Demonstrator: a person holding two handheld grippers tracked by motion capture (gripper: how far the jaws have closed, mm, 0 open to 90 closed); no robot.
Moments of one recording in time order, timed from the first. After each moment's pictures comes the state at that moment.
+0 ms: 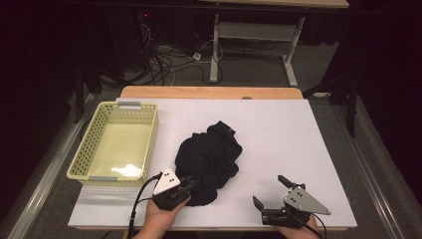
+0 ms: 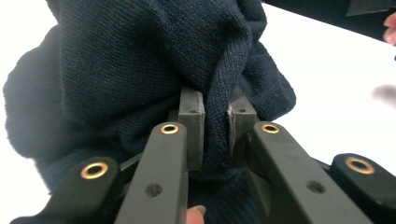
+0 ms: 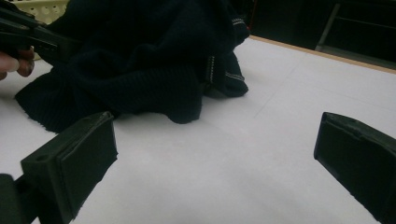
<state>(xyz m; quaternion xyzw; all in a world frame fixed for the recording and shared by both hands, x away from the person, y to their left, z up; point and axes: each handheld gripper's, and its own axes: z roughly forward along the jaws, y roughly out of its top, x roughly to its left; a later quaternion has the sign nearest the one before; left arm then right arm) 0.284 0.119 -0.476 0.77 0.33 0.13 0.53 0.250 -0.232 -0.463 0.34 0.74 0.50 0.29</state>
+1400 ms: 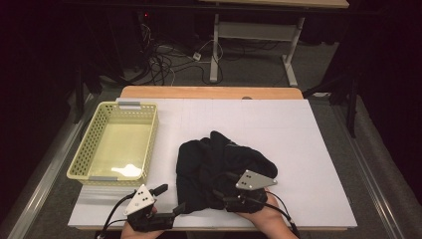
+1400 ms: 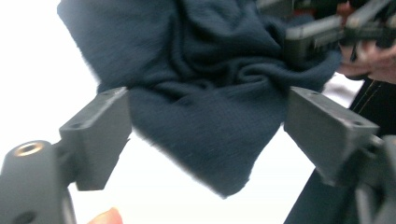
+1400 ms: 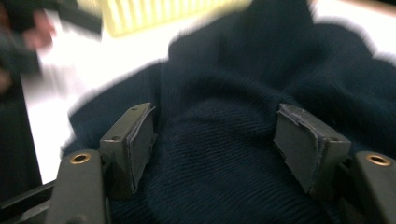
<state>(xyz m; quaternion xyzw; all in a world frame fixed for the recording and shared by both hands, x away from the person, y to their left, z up) 0.237 0.176 -0.478 0.75 0.37 0.12 0.53 0.293 -0.138 -0.462 0.26 0.84 0.46 0.15</state>
